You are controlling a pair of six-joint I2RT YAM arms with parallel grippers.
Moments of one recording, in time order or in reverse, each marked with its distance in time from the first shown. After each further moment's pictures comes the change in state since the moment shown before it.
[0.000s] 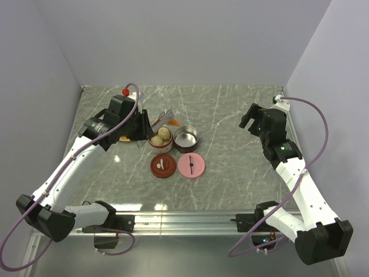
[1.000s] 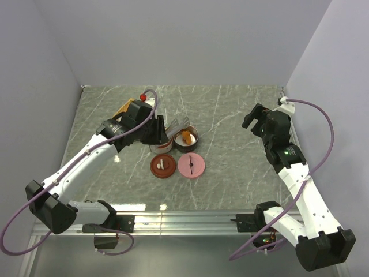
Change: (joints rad) left arm -0.138 0.073 -0.056 0.104 -0.008 -0.043; right arm 0.000 -0.060 0.000 -0.016 0.028 0.022
